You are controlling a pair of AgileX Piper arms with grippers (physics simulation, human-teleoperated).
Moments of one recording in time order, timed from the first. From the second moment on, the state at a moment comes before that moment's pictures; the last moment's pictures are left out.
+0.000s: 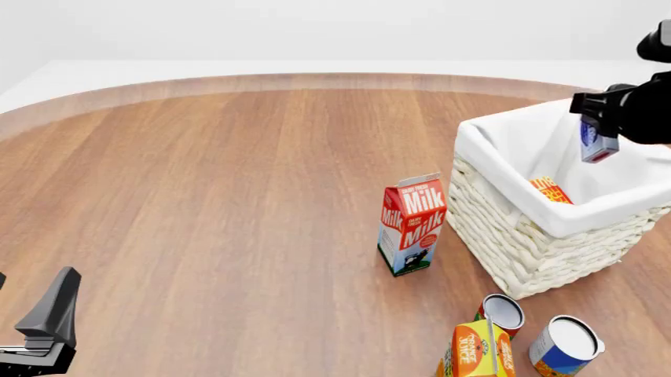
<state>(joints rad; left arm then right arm) 0.00 0.00 0.00 0.00 0.00 -0.06 1.18 -1.06 0.50 0.13</state>
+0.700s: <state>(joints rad) 0.00 0.00 0.00 0.00 0.00 -0.08 1.22 -1.03 0.45 0.15</state>
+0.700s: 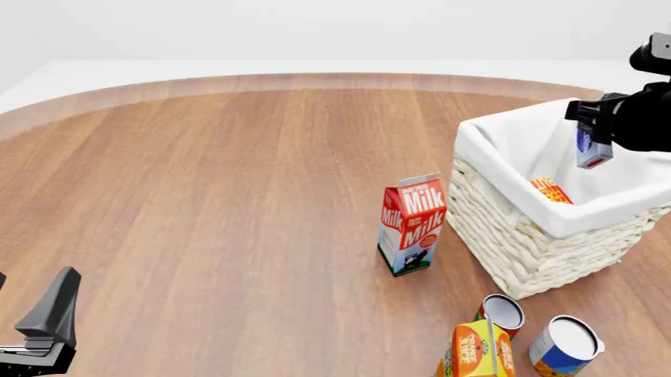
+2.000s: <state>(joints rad) 0.00 0.00 0.00 0.00 0.00 -0.07 1.27 -0.98 0.37 0.18</state>
